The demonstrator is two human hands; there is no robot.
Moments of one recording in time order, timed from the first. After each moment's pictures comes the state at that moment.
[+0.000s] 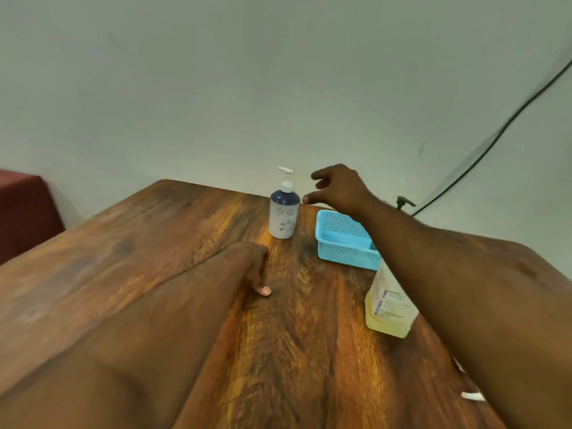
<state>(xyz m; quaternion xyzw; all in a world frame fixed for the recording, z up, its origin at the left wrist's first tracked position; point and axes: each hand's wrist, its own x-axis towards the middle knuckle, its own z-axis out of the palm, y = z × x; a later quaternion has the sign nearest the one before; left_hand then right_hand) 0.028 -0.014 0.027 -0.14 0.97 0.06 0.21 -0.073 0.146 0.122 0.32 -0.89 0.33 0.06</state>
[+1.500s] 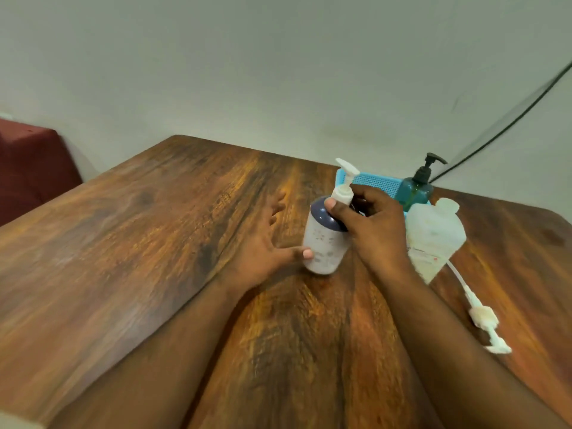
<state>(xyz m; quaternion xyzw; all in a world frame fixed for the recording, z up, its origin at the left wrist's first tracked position) 0.125 0.023 -0.029 -0.05 0.79 0.59 -0.17 0.057 0.187 0.042 0.21 -0.77 0.59 0.08</state>
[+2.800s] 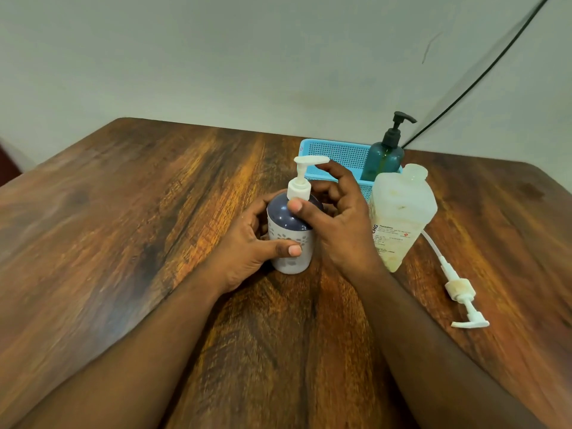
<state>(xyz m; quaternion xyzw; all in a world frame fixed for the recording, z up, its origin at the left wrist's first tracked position) 0.088 0.055 -0.036 0.05 0.65 0.75 -0.06 0.038 0.208 0.007 0.26 -0.67 0.69 0.01</state>
